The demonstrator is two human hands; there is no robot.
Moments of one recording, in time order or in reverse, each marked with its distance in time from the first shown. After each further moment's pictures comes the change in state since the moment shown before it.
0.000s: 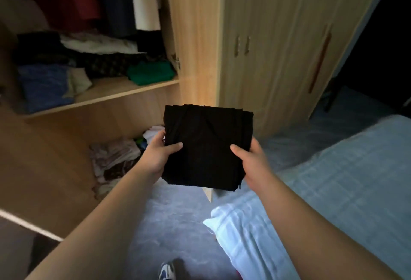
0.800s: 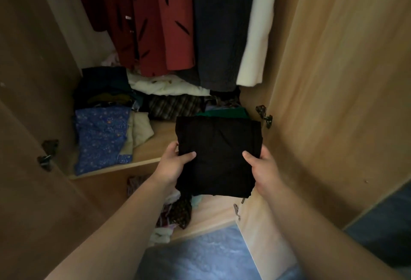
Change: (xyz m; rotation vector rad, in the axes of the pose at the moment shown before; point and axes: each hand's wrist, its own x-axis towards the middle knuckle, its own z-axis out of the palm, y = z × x) left_hand 0.320 0.135 -0.275 -0.064 0.216 0.046; right_hand 0.347 0.031 0.338 -0.107 -0.036 -0.060
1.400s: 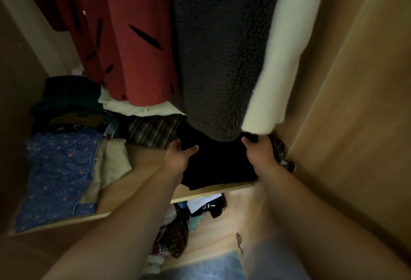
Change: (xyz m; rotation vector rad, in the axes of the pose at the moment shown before) left_hand 0.239 0.006 0.061 0.065 0.230 0.000; right_hand 0.290 0.007 0.040 -0.378 0.074 -0.107
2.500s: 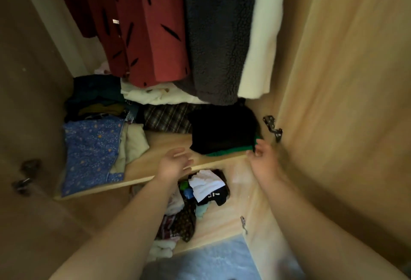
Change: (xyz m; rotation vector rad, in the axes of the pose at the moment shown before) left_hand -0.130 -0.022 -0.077 0.005 -0.029 -0.138; right_hand -0.168 0.013 -0.046 -0.006 0.021 0.096
